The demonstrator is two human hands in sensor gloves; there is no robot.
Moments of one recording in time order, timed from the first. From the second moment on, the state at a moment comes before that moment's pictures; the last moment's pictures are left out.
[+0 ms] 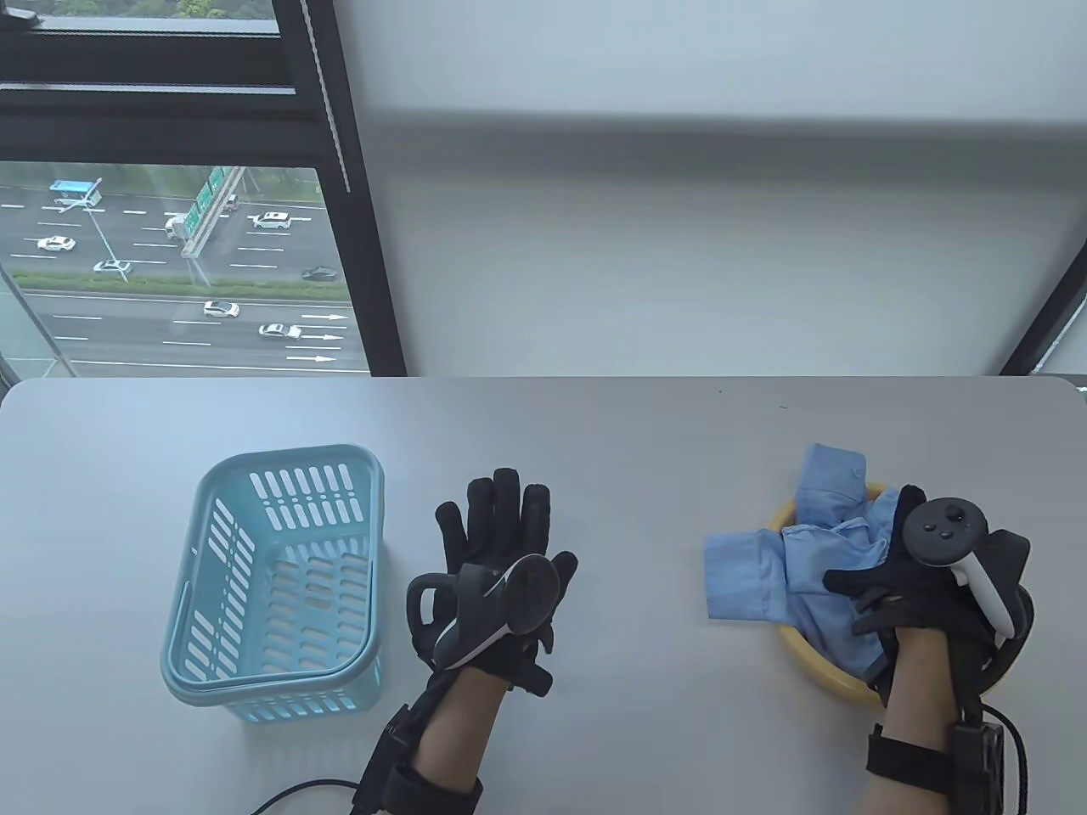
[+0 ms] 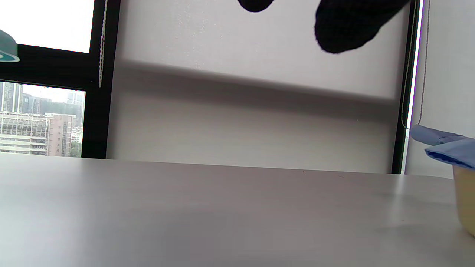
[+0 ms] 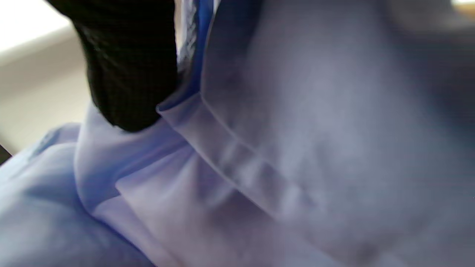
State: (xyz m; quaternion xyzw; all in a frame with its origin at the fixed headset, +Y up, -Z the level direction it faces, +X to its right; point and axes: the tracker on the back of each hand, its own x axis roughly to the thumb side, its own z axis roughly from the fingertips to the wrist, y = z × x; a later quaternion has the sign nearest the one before) left_hand -0.087 -0.660 -0.352 0.11 -0.11 0.06 0.99; right_hand 0.347 -0.666 -0.369 -0.20 0.08 0.95 0.21
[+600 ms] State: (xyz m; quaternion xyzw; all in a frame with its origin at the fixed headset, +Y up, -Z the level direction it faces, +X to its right) left_hand -0.091 -0.661 -0.355 0.10 -0.11 0.08 0.99; right_hand 0.350 -0.627 -0.347 -0.15 -0.13 0.93 0.30
